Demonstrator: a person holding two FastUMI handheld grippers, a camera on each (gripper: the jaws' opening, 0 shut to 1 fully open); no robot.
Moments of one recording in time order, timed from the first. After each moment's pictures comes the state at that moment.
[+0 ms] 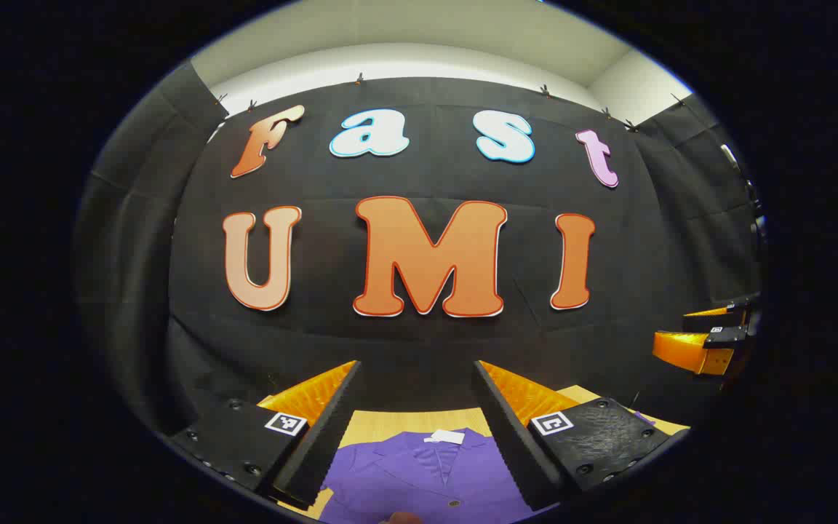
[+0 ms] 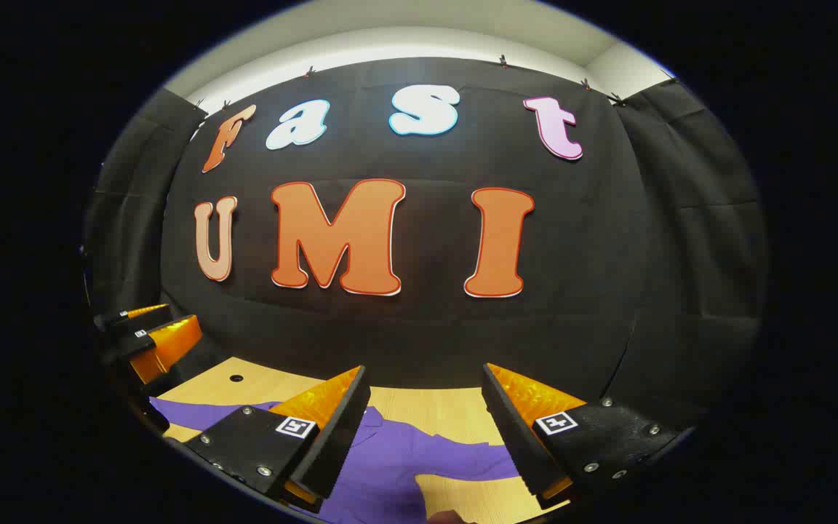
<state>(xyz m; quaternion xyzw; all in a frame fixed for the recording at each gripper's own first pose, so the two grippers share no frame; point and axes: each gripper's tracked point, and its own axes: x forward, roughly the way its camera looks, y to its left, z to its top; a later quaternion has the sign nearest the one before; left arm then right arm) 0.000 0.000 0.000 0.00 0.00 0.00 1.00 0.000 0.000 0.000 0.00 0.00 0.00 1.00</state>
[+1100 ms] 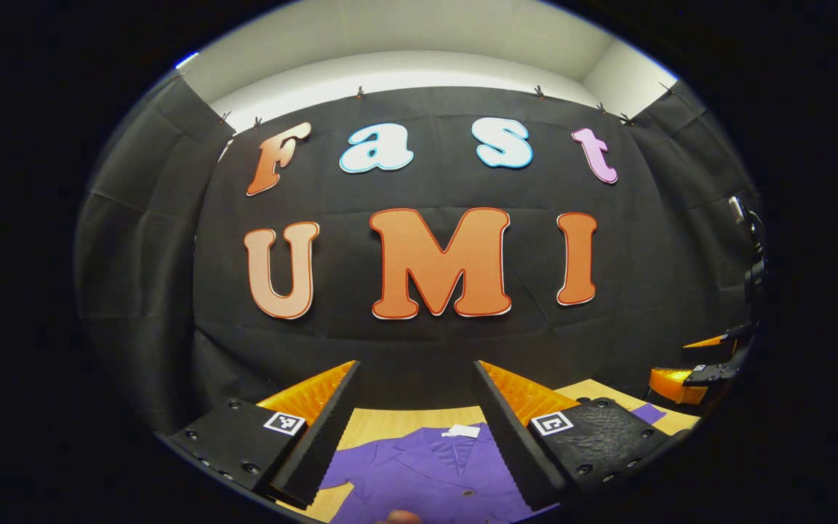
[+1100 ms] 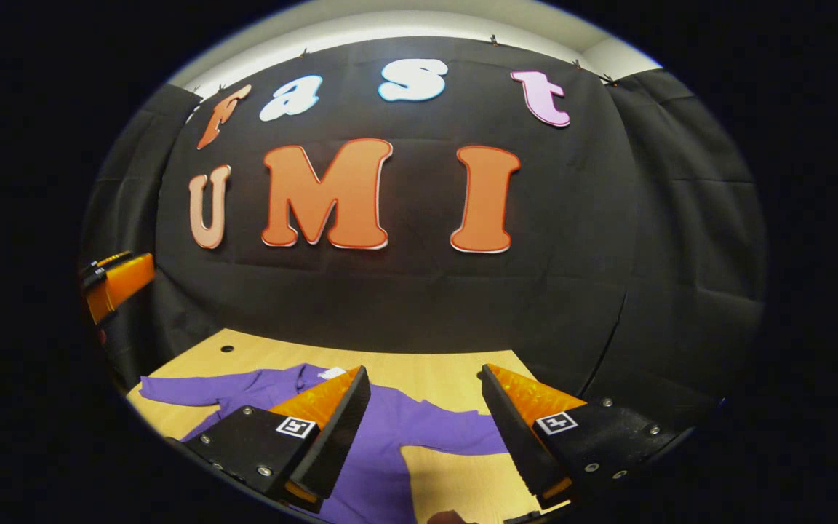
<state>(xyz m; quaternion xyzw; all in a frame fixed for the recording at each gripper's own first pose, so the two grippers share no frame) -0.050 -0.001 0.010 0.03 -0.02 0.03 1.00 -0.010 -0.044 -0.078 -0.01 0.07 -0.03 1.00</state>
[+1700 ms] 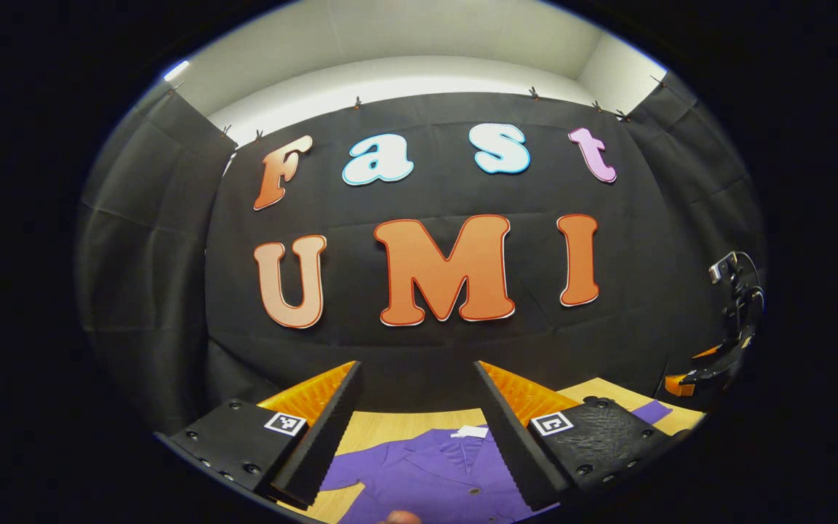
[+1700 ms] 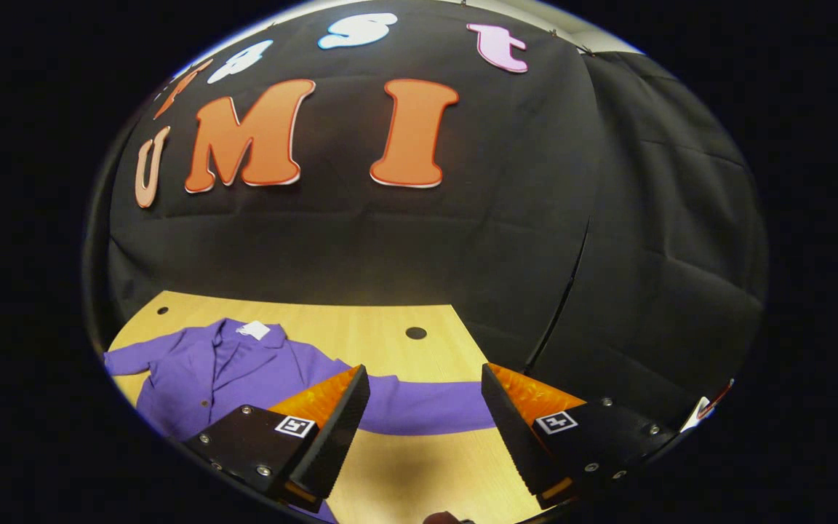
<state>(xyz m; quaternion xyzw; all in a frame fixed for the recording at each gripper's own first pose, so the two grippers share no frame) -0.067 -0.010 0.016 0.05 -0.02 0.05 1.00 0.030 -0.167 -0.164 -0.02 0.18 -0.10 0.98</state>
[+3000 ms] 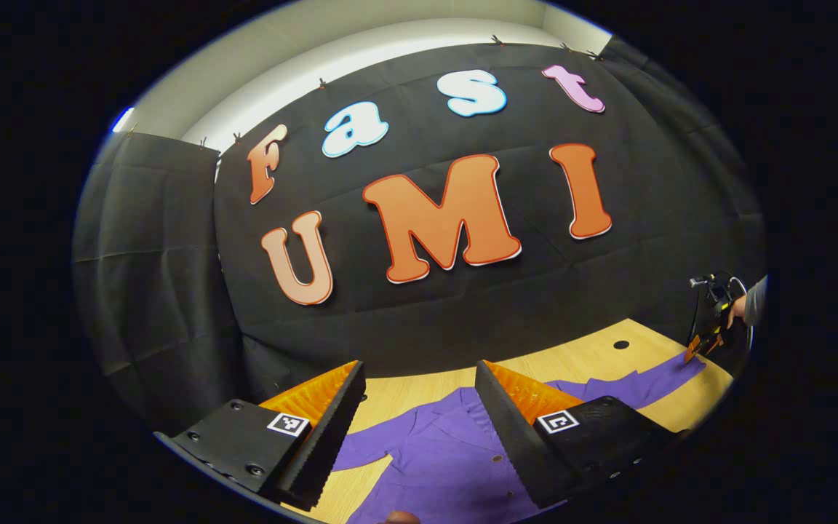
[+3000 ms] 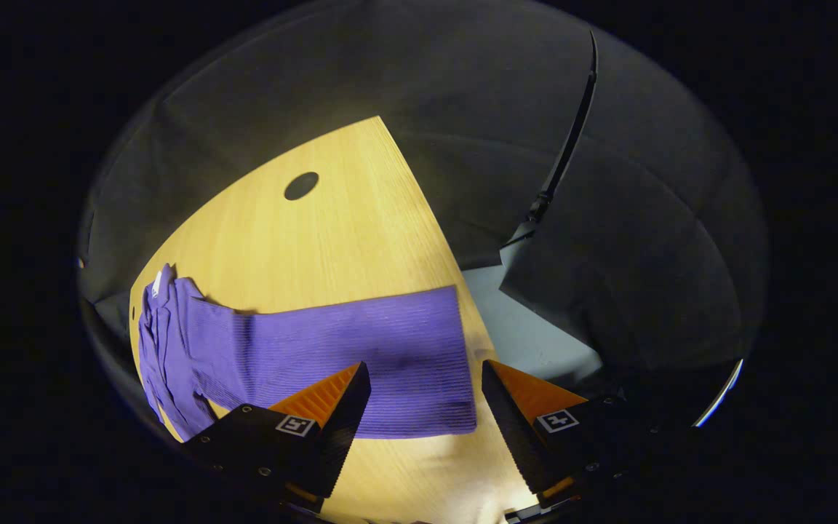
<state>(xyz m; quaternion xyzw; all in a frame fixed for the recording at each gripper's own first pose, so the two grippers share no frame) -0.064 -0.048 -0.035 0.14 0.09 0.10 0.98 0.136 -0.307 -0.405 0.14 0.55 -0.08 0.82</state>
